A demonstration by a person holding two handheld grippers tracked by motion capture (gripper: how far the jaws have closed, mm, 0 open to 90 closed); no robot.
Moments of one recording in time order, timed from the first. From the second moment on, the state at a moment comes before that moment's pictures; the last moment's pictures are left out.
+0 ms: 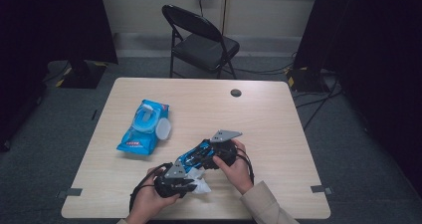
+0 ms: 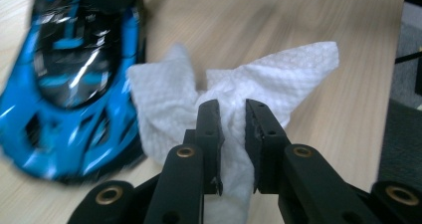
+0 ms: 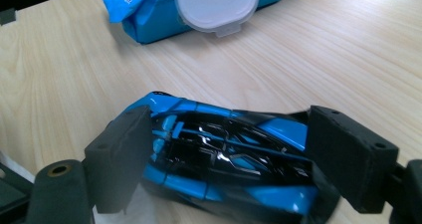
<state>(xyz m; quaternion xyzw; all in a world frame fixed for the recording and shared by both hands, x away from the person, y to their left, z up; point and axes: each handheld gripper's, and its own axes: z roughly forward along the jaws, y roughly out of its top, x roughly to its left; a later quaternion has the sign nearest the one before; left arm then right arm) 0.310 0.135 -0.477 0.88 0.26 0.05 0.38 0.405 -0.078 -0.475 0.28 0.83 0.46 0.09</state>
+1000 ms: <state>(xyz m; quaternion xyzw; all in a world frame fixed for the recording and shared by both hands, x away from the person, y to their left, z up) 0.346 0.193 -0.495 0.85 0.37 0.11 0.37 0.407 -0.049 -0.495 0.24 0.86 0.44 0.11</state>
